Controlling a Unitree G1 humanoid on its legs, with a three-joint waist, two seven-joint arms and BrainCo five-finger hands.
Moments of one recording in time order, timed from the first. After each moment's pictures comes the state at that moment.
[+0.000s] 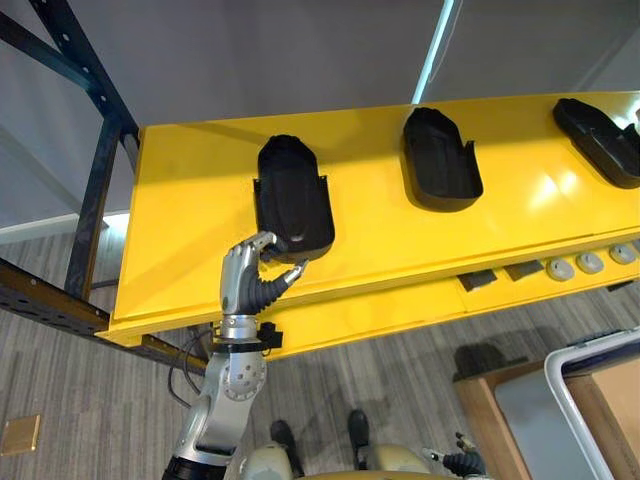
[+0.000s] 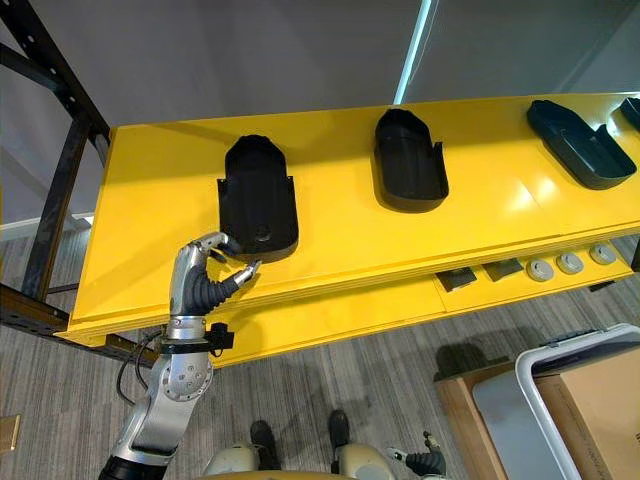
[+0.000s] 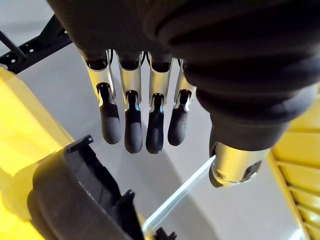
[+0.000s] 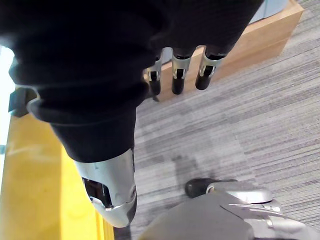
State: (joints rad) left arm 0.09 0.21 -0.21 -0.07 0.74 -0.09 0.39; right arm 0.20 -0.07 -0.10 0.94 -0.08 -0.11 -0.15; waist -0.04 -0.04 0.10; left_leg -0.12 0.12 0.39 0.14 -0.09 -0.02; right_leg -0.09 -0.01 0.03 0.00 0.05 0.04
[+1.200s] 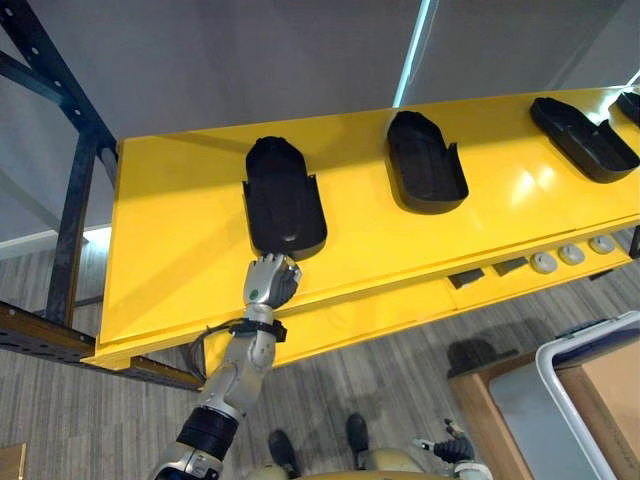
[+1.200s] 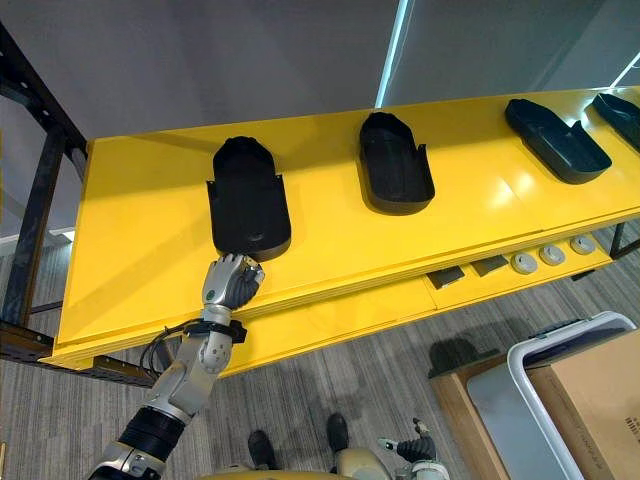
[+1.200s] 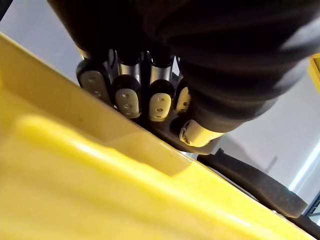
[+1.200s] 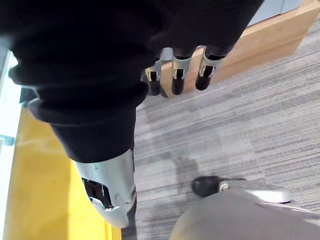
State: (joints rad) left arm -0.18 0.19 -0.24 0.21 0.83 0.02 0.40; right arm 0.14 -0.06 -0.07 0.95 -0.09 -0.10 -0.17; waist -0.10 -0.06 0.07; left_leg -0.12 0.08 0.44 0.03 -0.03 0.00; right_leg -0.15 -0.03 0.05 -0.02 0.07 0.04
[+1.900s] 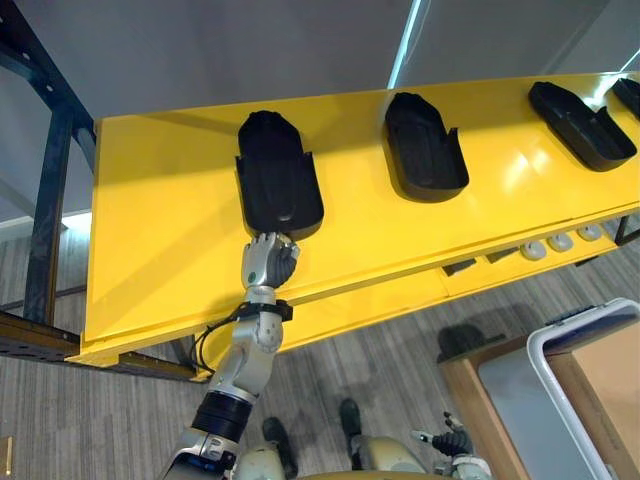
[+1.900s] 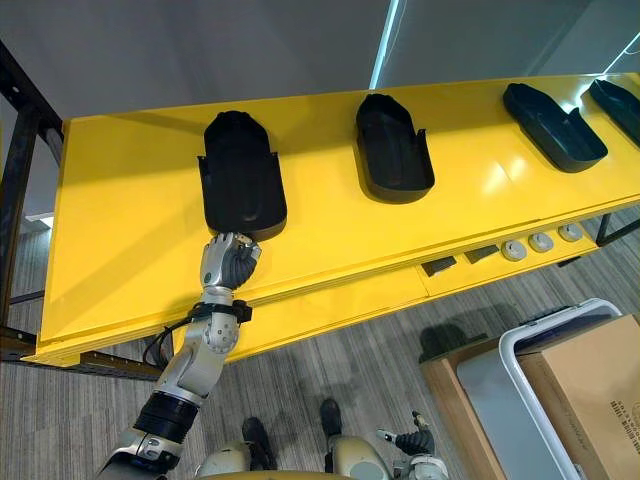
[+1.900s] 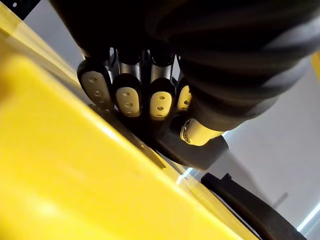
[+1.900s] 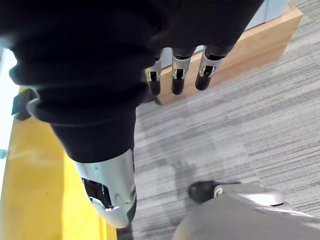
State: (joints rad) left arm -0.21 0.12 -0.21 0.12 0.78 0.03 0.42; right arm 0.14 -0.04 -0.10 0.92 -0.09 -0.09 -0.17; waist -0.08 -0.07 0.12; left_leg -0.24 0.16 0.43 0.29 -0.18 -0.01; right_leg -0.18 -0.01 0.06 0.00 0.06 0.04
